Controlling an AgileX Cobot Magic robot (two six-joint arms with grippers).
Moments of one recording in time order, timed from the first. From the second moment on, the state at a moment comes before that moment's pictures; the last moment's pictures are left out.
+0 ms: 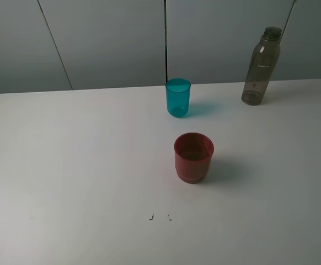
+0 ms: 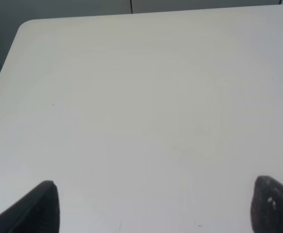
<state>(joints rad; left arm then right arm) 0.00 0.00 -0.51 0.02 1.09 0.00 0.34 0.36 -0.58 -0.06 1.04 0.01</state>
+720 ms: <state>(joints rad) 0.00 0.00 -0.51 0.02 1.09 0.00 0.35 0.11 -0.51 0.04 1.08 -0.01</state>
